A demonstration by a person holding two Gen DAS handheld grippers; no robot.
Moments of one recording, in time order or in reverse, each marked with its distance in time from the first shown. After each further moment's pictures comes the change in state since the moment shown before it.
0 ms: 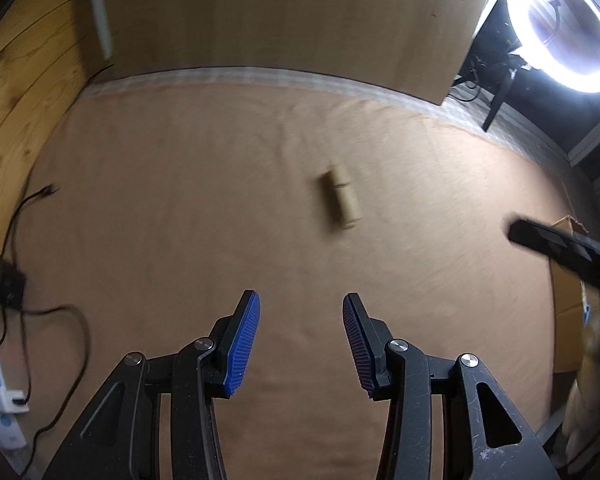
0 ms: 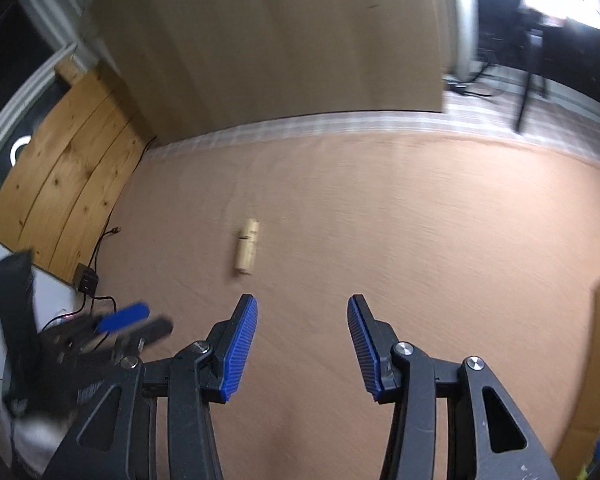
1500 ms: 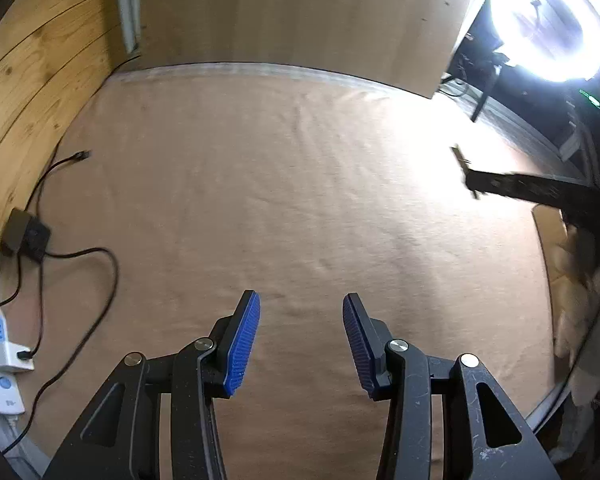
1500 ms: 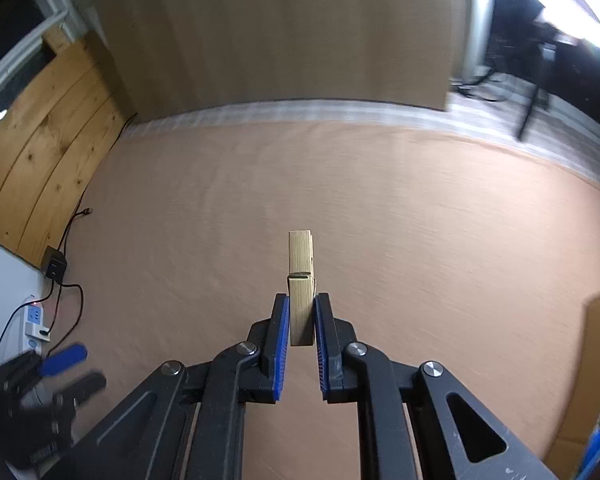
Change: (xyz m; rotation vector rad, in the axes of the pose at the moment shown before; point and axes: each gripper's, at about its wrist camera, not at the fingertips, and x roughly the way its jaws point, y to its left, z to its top) left arm -0.028 0.007 -0.045 0.017 -0.025 -0.025; right arm 0.002 -0.008 -0.009 -0.033 0.012 -0.112
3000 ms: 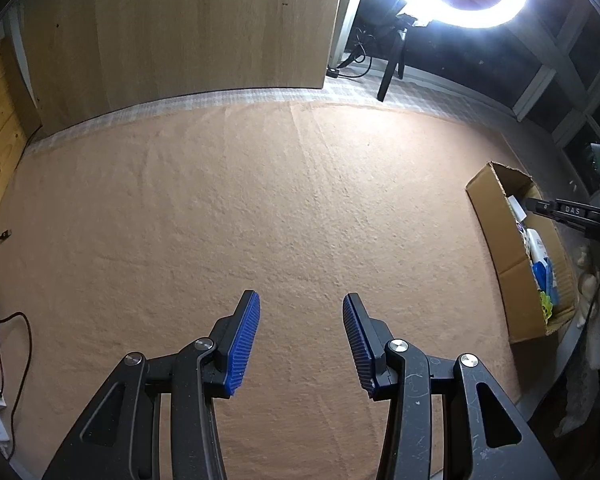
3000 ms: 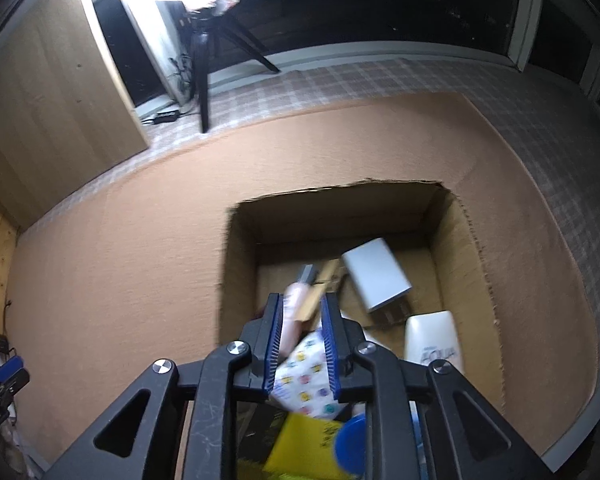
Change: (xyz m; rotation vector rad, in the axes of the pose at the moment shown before) left arm 0.017 -0.159 0.027 0.173 -0.013 -0.072; right arm -0.094 -0.271 -0.082 0.362 -0.088 -0.228
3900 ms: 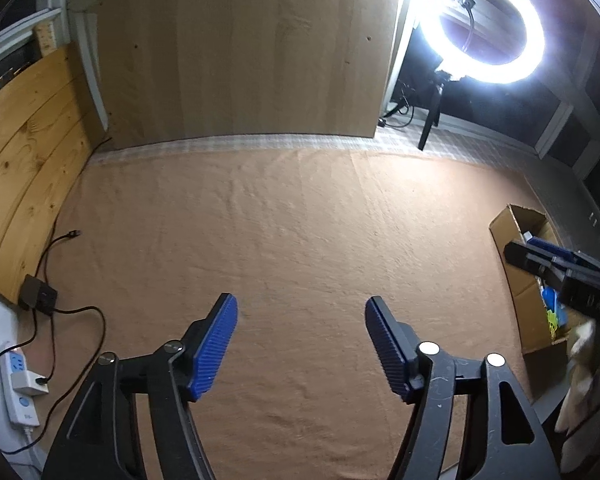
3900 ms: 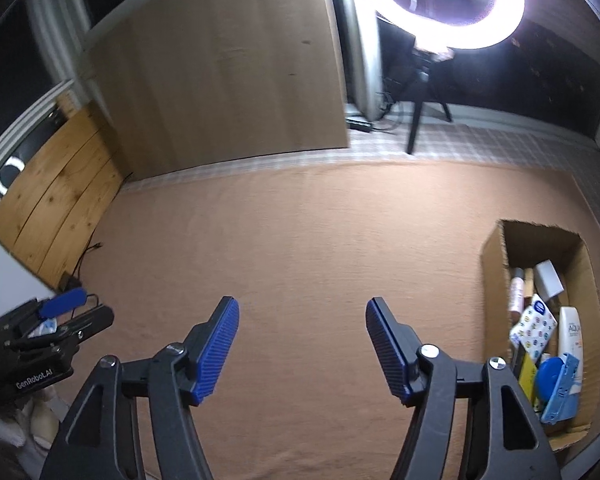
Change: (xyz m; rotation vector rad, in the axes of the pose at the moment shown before) left arm -0.083 0.054 -0.016 -0.067 -0.138 0.112; right arm -0.068 0.213 -0.072 -0.259 -0.119 0.203
